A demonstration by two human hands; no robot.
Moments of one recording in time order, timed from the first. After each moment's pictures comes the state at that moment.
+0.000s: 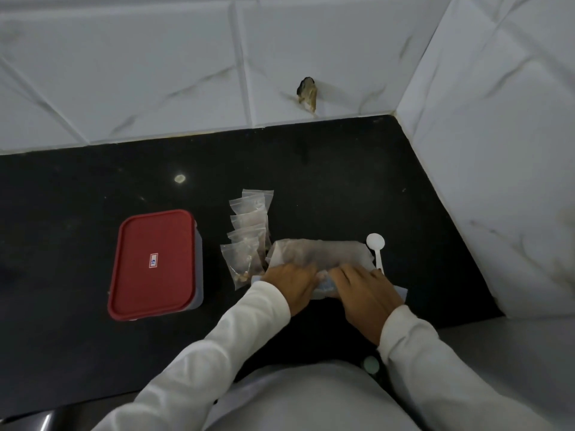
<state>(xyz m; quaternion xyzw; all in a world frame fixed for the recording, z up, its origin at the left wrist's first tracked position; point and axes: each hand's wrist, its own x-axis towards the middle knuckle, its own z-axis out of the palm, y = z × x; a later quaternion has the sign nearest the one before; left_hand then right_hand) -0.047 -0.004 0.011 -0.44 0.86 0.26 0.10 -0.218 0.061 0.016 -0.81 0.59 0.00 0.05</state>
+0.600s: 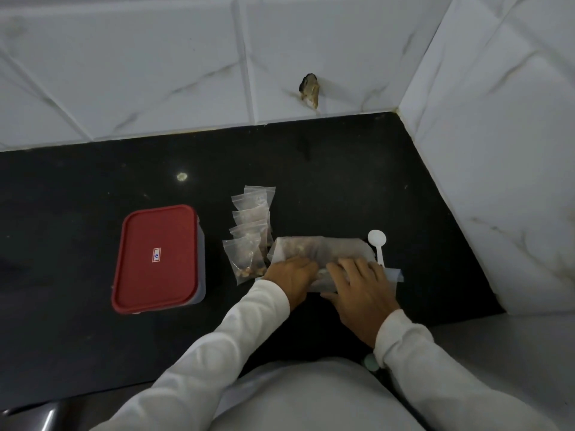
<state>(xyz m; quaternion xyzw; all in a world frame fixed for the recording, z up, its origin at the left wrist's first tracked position) -0.046 -0.005 -0.022 -0.41 0.89 0.19 0.04 -0.211 0.067 0.006 -0.78 0.62 0.02 0.01</state>
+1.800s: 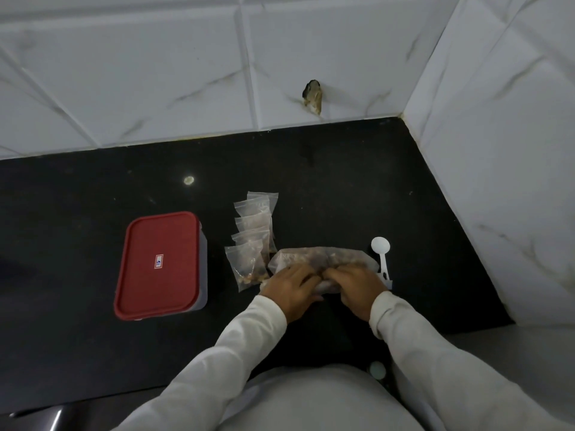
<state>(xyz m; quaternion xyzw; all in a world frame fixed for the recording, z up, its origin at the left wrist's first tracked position) -0.032 0.000 -0.056 -0.32 0.93 0.14 -0.13 -0.232 0.014 -0.038 -0.77 0.58 0.03 0.25</state>
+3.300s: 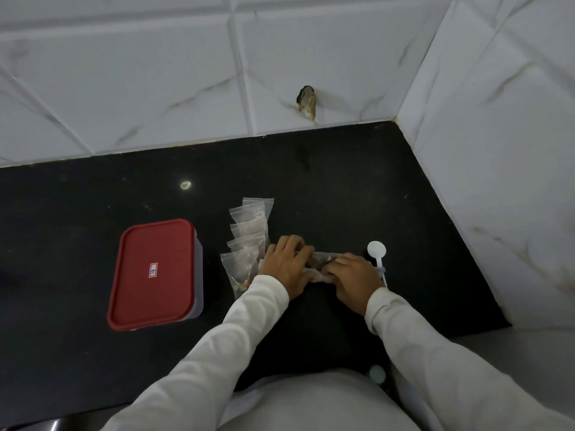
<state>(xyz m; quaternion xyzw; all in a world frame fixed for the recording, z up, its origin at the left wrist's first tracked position) -0.049 -0.043 -0.033 -0.46 0.88 0.13 0.00 -0.235 0.002 -0.033 -0.78 0.60 -0.02 0.18</state>
